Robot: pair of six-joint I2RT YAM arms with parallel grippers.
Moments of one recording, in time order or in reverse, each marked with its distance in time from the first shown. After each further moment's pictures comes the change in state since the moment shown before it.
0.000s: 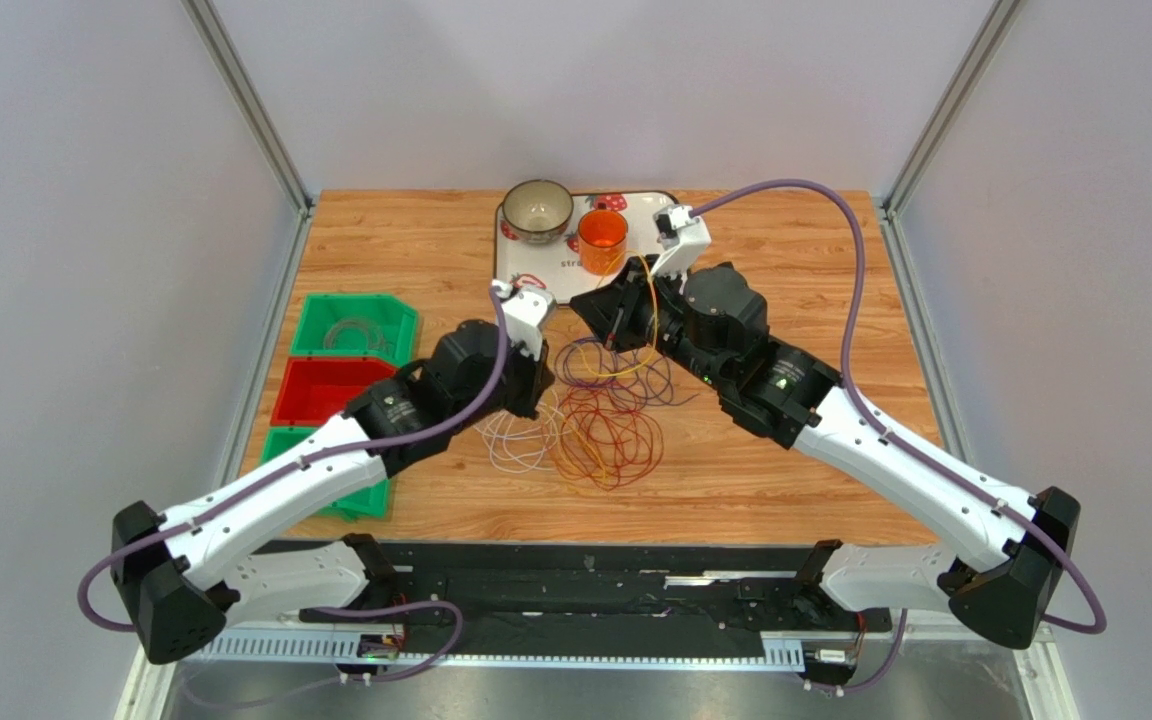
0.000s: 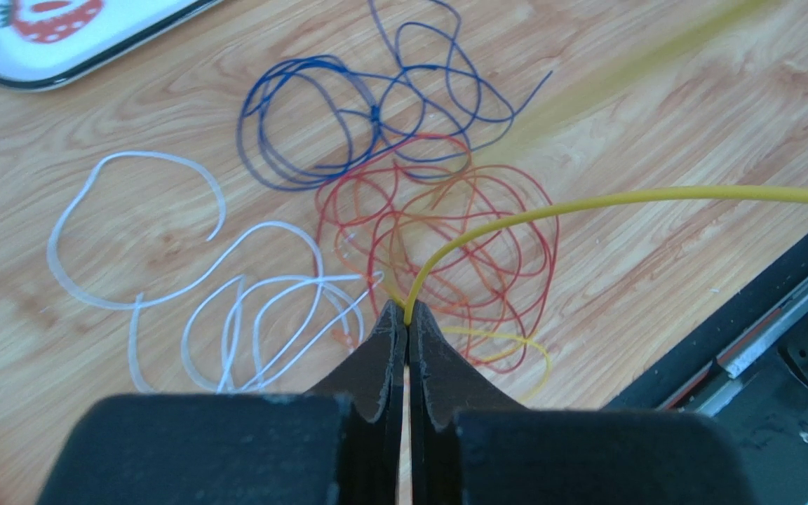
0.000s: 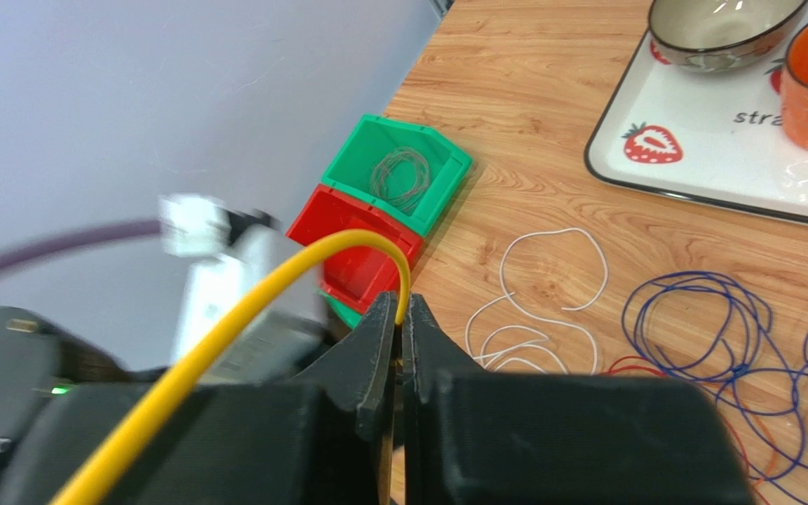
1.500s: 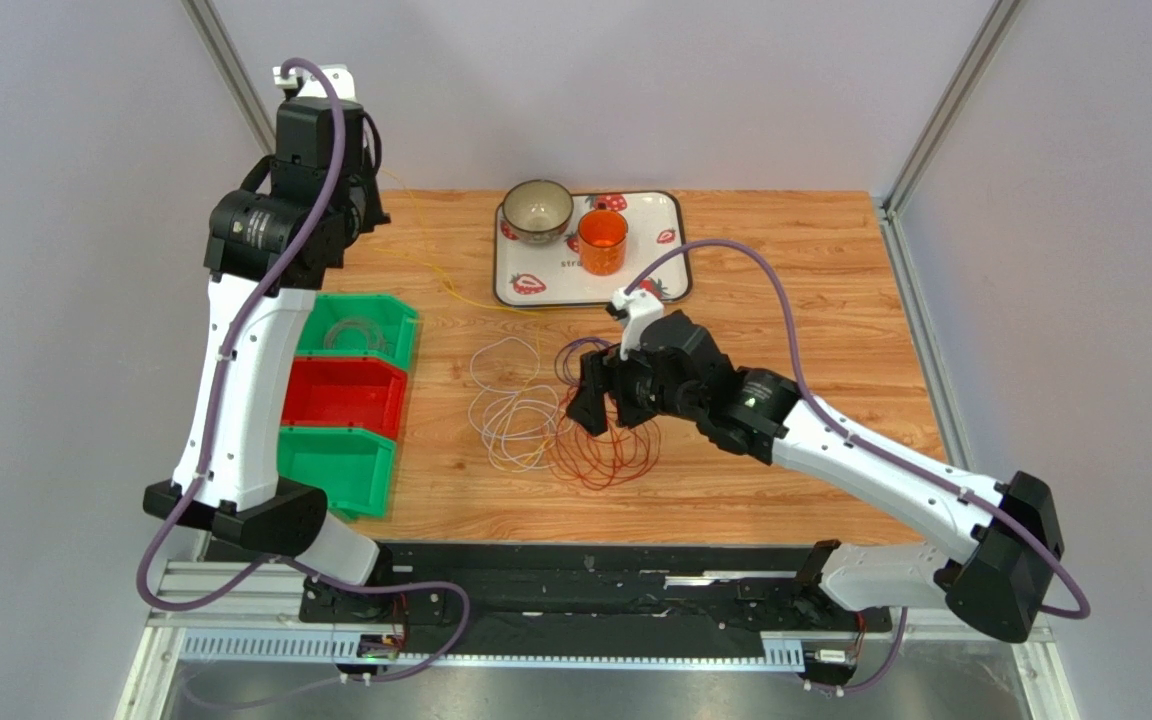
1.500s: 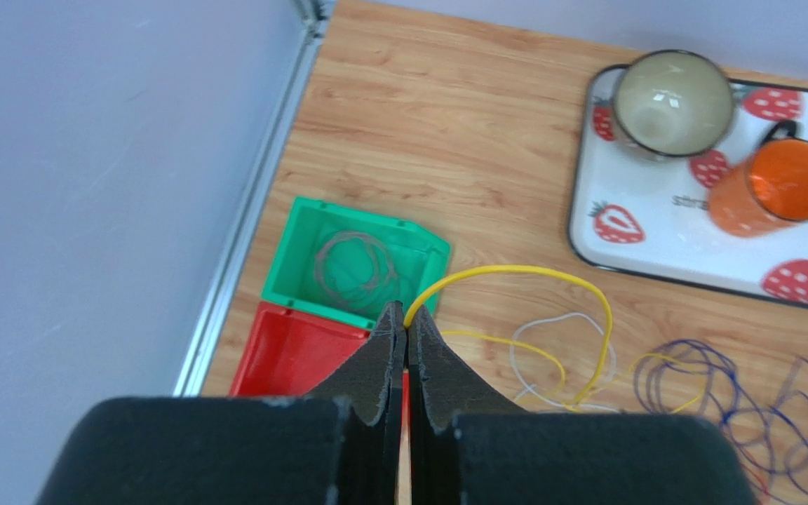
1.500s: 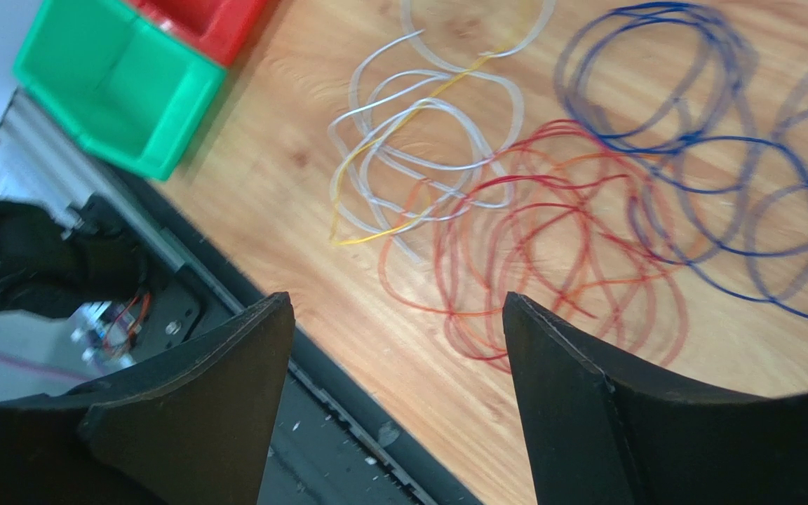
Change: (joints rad) left arm 0.573 0.430 1.263 -0.855 -0.348 0.036; right arm 0.021 0.018 -0.182 -0.246 -0.135 -0.139
